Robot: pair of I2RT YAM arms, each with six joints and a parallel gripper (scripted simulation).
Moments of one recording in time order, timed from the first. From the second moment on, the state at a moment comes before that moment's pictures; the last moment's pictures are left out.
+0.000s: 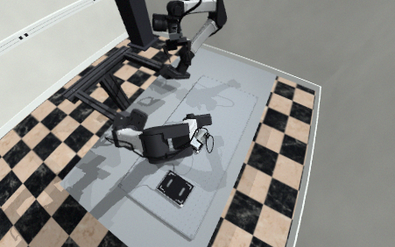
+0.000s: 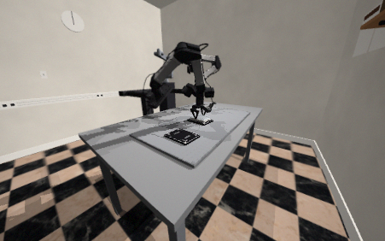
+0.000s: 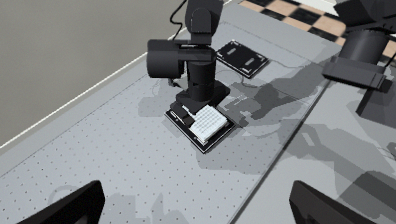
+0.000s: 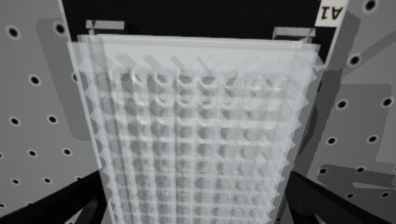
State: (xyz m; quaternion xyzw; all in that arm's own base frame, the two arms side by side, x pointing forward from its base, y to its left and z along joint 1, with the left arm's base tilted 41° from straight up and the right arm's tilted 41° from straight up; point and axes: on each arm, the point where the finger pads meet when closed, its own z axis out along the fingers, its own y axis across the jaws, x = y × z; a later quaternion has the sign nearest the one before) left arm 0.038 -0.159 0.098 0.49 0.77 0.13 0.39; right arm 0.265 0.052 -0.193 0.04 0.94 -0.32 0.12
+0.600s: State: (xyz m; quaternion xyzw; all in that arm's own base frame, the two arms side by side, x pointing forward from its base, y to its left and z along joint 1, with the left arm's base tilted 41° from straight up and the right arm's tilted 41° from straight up) left arm 0.048 -0.157 0.090 0.48 0.77 0.13 0.40; right arm 0.266 0.097 -0.146 0.04 0.94 -0.30 0.15
